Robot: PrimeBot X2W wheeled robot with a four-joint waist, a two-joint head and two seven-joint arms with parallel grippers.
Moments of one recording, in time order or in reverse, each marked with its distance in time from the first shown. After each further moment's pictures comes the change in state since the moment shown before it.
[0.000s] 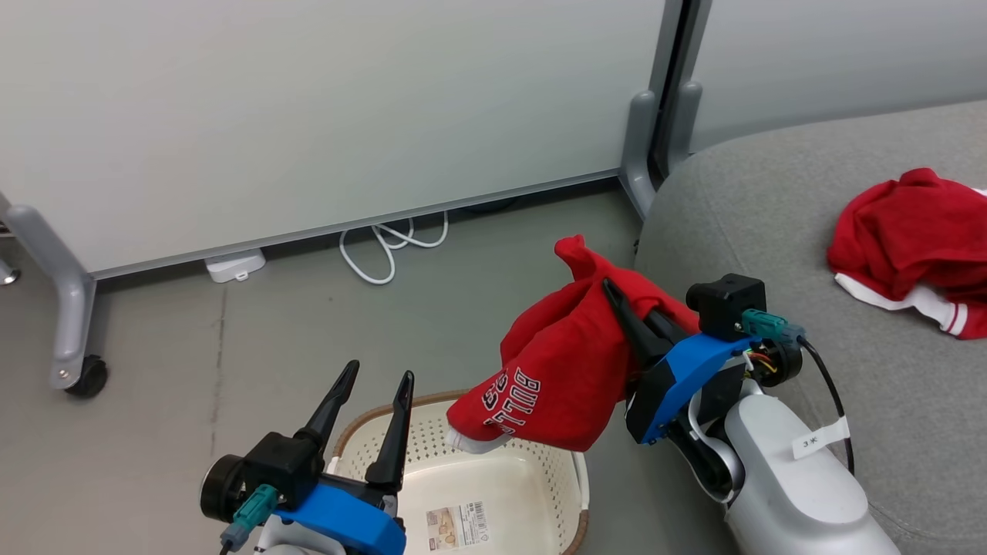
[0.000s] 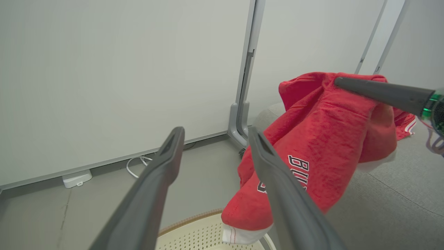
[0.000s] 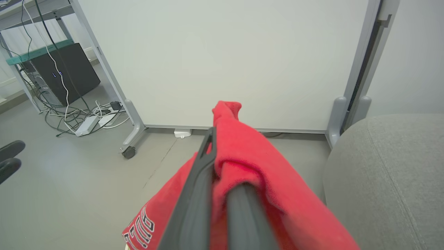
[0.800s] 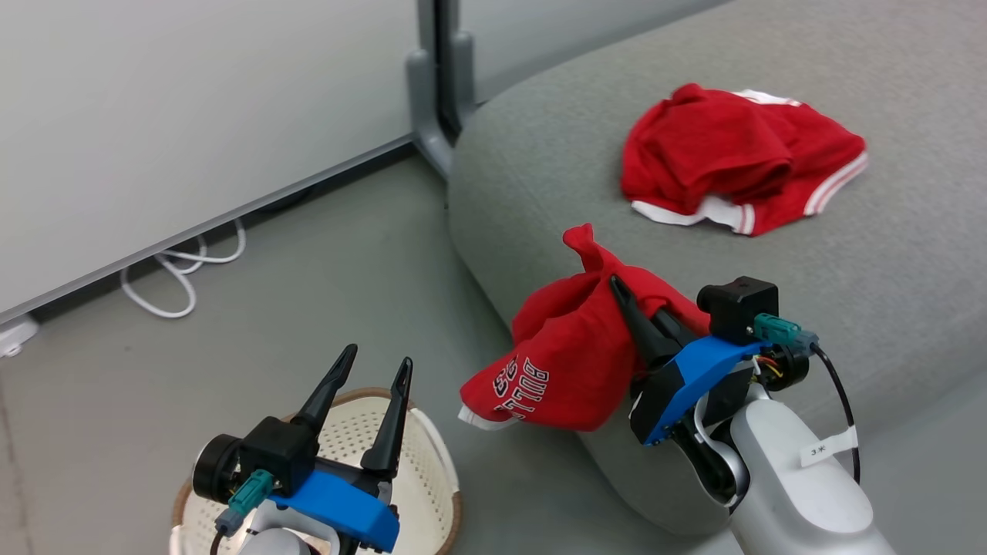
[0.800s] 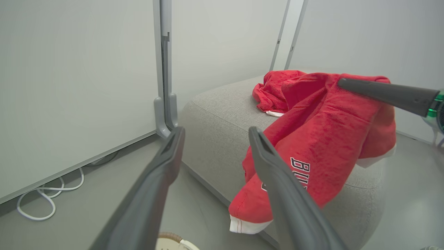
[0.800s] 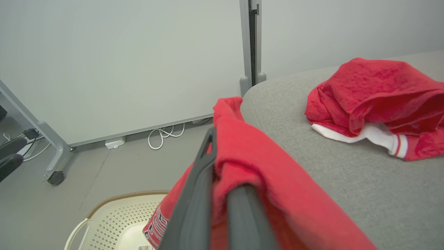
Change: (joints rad) left arm -0.036 0.038 -0.030 -0.005 -0.008 -0.004 0.000; right arm 0.030 0.014 -0.046 -0.050 -0.015 0.000 0.002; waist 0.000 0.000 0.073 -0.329
